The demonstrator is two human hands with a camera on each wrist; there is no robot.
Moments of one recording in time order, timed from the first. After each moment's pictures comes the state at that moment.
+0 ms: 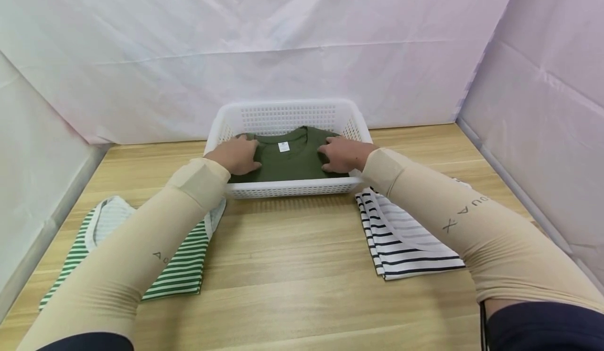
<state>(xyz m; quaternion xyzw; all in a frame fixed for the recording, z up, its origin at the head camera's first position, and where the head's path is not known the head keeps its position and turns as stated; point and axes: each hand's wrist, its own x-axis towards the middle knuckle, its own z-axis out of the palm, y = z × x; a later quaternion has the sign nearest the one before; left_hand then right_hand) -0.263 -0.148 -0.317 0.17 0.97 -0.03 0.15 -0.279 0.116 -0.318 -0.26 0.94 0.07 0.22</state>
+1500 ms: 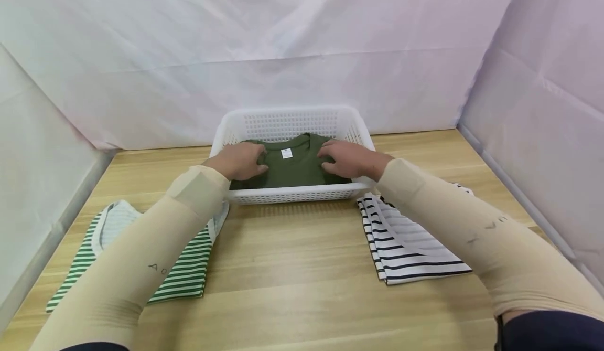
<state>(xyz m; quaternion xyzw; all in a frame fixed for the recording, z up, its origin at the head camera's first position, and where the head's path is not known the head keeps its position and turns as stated) -0.253 -0.149 -0.315 0.19 0.97 0.02 0.16 -0.266 0.130 -0.323 -0.31 0.93 -0.09 0.15</state>
